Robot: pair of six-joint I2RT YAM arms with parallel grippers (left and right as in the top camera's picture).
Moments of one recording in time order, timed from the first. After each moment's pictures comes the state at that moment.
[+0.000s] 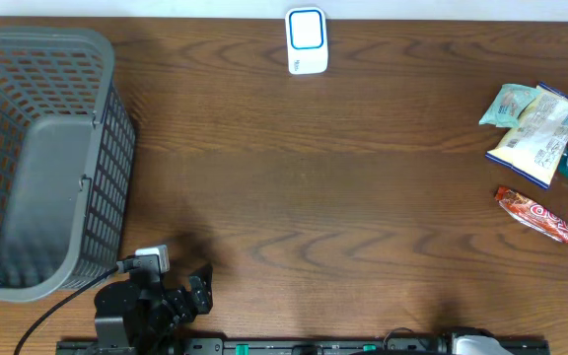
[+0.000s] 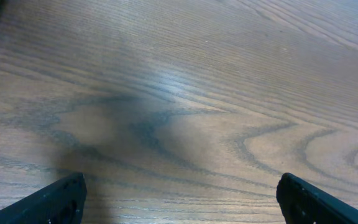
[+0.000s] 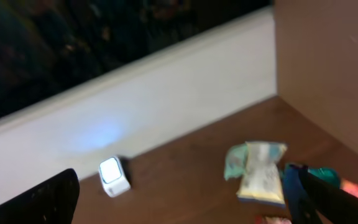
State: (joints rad) left arm 0.01 0.00 0.35 -1.08 0.26 -0.26; right arm -0.04 1.31 2.72 -1.64 0.18 0.36
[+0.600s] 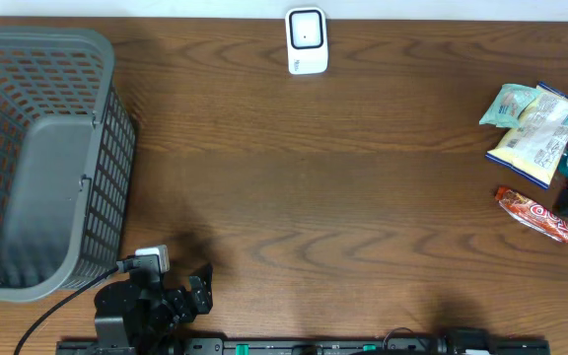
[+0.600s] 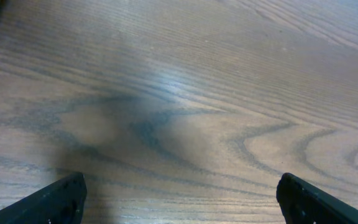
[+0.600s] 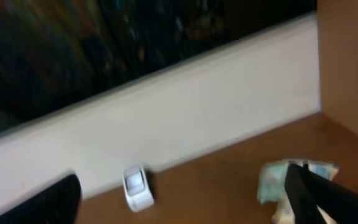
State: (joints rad) left arm 0.01 0.00 0.35 -1.08 0.26 -0.26; right arm -0.04 0.82 1.74 -0.99 0.06 0.34
